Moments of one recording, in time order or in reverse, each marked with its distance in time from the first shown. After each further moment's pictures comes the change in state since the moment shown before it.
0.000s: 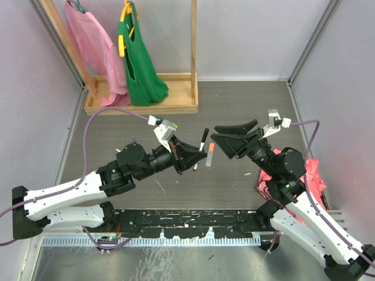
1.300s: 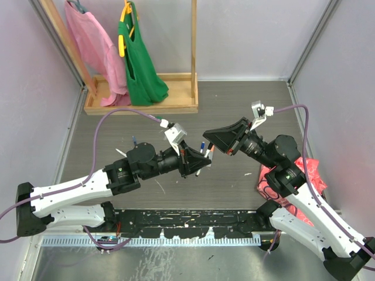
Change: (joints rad) left arm 0.000 0.060 0.010 -0.052 0.077 -0.001; right arm 0.000 0.113 0.186 -0.276 -0.116 -0.093
